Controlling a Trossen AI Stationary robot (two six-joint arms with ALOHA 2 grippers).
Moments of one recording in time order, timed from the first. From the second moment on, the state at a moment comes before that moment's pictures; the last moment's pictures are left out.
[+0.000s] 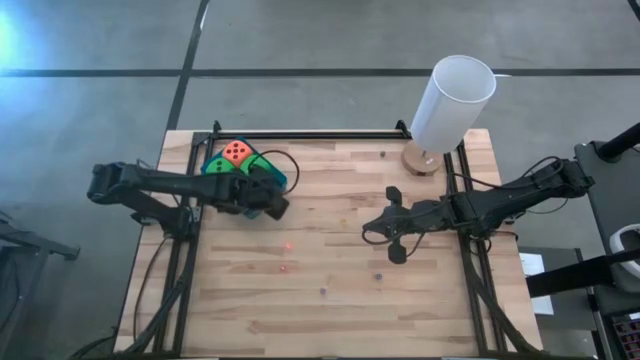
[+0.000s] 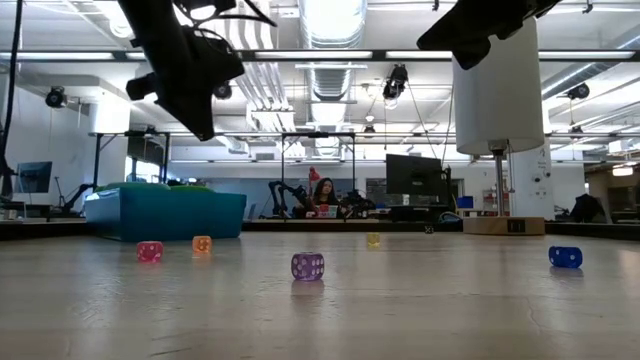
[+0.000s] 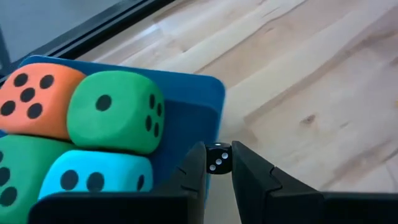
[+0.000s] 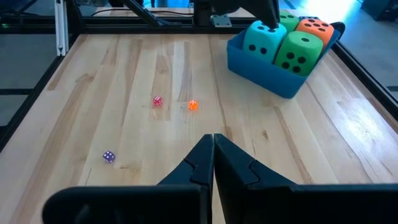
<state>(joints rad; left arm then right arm) 0.00 1.36 1.02 -0.91 -0.59 -0.87 0.26 1.11 0.75 -0.12 0.26 0.16</state>
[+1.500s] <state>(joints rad) 0.12 1.36 0.86 -0.83 -0.53 -0.86 0.26 1.11 0.75 -0.12 0.26 0.16</state>
